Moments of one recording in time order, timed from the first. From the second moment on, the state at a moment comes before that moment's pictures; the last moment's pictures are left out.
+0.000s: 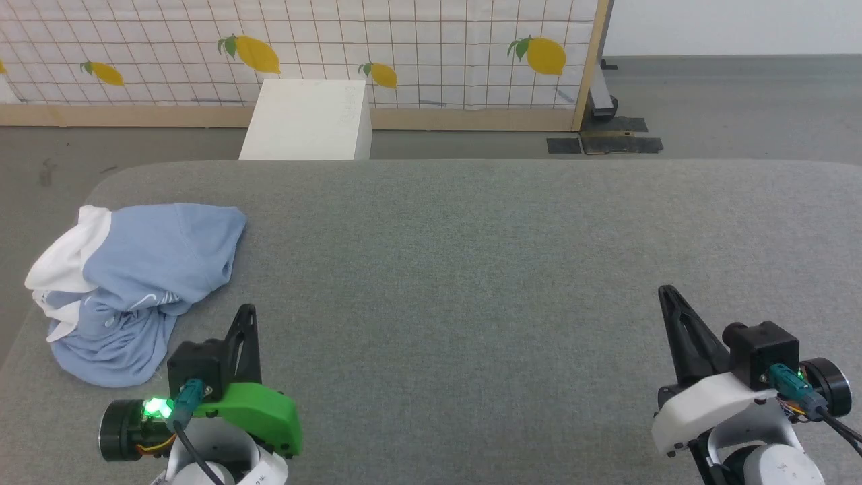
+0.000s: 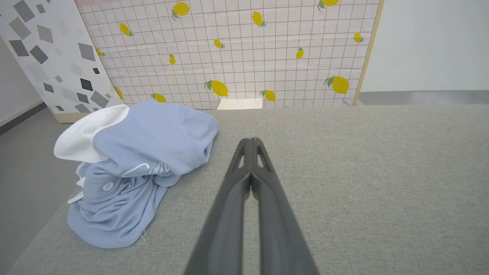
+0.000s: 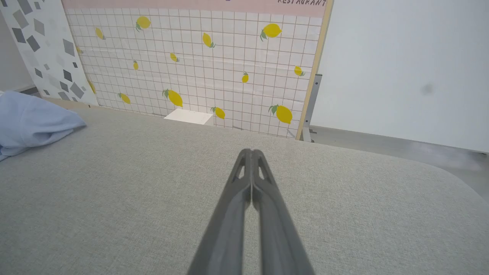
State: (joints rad) left arm -0.01 0.06 0.00 0.00 -0.01 0.00 0.00; right arm -0.01 -0.05 0.00 0.01 0.01 0.13 0.00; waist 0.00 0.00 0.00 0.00
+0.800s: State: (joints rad) left arm -0.01 0.06 -0.01 0.00 -0.01 0.00 0.00; right arm -0.01 -0.05 0.00 0.01 0.01 0.13 0.00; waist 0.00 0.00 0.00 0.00
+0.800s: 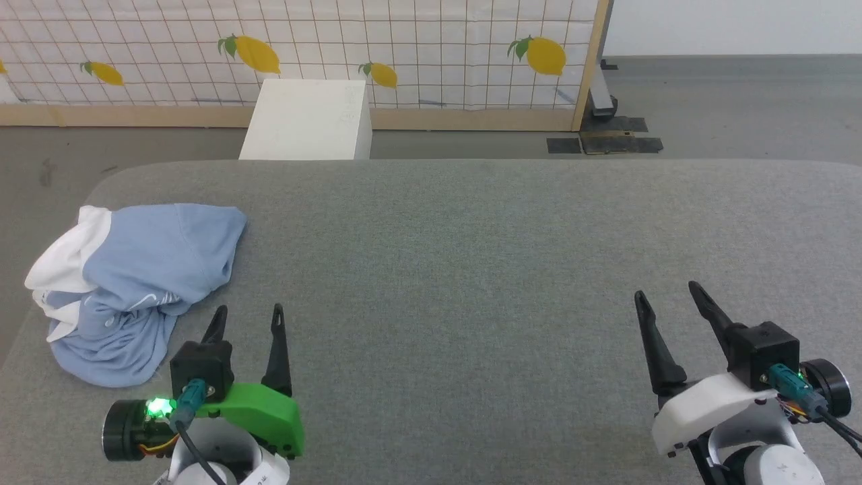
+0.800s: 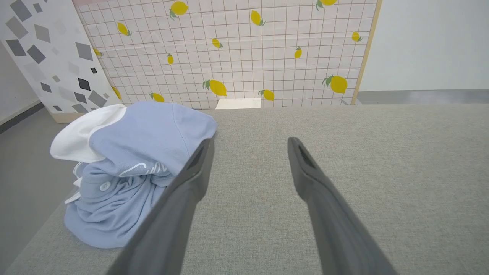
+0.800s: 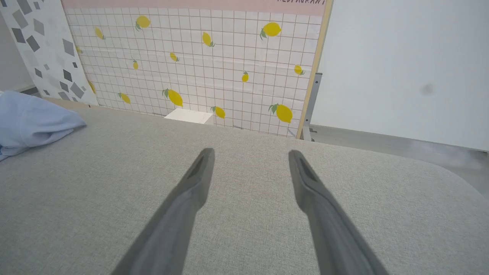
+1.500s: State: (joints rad) left arm -0.01 0.06 -0.03 0.04 -0.04 0.00 -0.04; right arm -0.01 -0.05 -0.03 0.04 0.04 0.13 -0.04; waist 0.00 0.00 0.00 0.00
